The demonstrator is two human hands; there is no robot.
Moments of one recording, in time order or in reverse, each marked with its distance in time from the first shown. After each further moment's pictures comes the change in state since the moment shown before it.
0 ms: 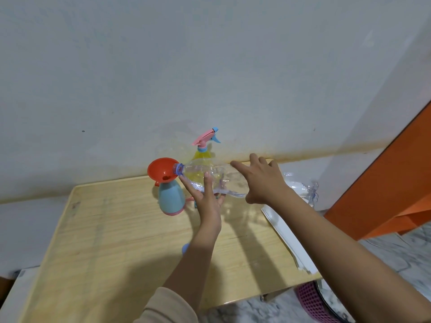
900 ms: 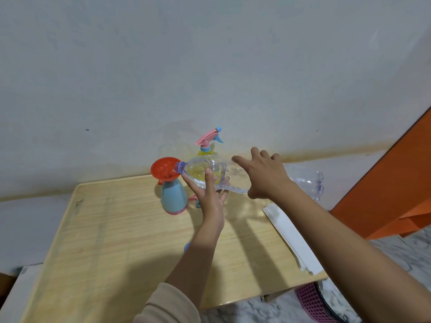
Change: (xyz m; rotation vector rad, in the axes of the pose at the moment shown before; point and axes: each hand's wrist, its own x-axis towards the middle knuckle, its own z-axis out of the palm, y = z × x) left_hand 0.005 0.001 0.005 -0.076 0.039 -0.028; right_hand 0.004 -0.003 -0.018 -0.067 0.011 -0.024
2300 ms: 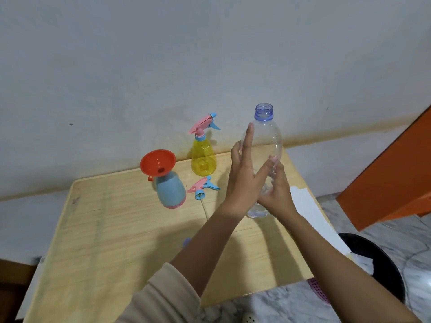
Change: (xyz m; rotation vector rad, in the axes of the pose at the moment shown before) left_hand -0.013 -0.017 0.056 0.914 -0.483 0.475; right_hand -0.005 0.021 0.144 1.317 0.374 0.271
